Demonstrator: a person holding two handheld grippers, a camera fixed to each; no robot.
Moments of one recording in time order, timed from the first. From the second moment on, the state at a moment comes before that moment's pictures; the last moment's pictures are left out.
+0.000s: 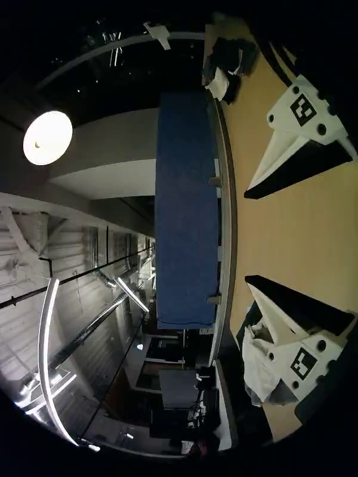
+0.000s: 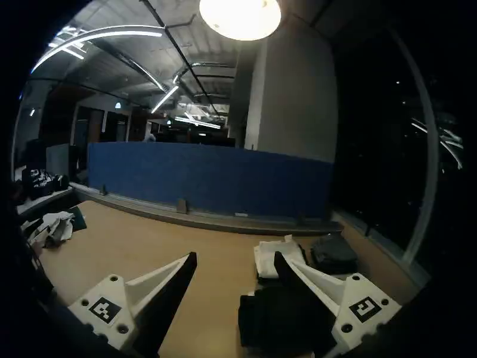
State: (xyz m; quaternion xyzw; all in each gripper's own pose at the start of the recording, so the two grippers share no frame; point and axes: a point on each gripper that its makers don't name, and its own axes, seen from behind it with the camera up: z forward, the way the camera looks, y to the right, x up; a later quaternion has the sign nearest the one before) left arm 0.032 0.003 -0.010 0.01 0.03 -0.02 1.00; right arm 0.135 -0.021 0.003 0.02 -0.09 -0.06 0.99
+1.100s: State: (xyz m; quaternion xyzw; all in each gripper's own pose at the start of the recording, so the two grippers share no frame) left arm -0.011 0.000 0.000 0.01 0.00 -0.02 1.00; right arm 0.146 -0.009 0.007 0.03 -0.07 -0.04 1.00
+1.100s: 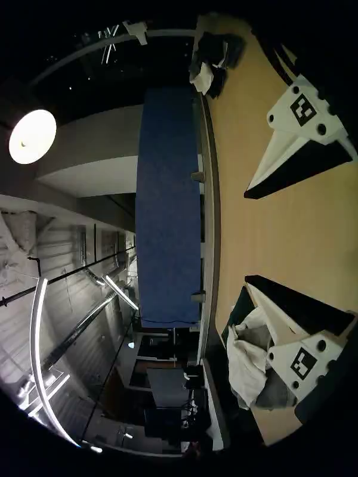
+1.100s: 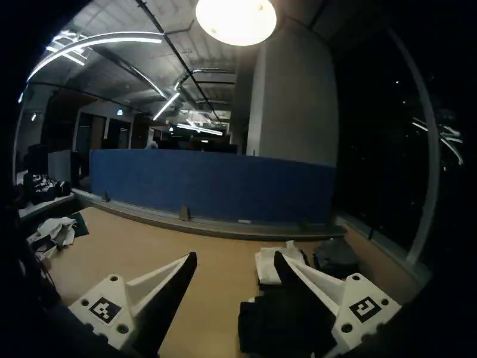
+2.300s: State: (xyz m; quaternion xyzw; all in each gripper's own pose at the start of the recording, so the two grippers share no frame) left arm -0.011 -0.001 0.001 0.01 0.00 -0.02 1.00; right arm 0.059 0.025 -0.008 0.02 0.00 0.04 1.00
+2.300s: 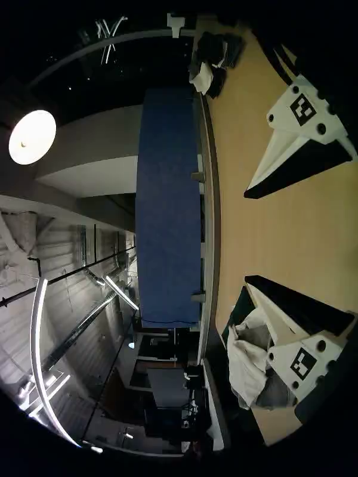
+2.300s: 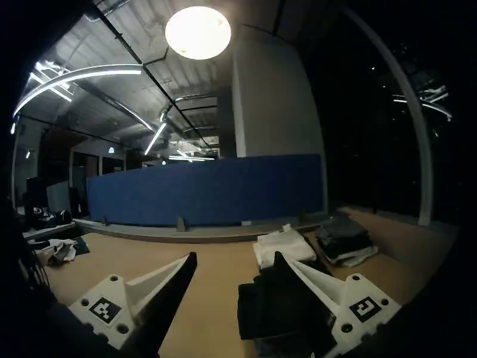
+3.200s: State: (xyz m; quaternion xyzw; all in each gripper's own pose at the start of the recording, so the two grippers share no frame) left arm -0.012 0.000 0.000 0.01 0.00 -0.02 1.00; right arm 0.012 0.025 -0.001 0.01 0.01 0.05 1.00
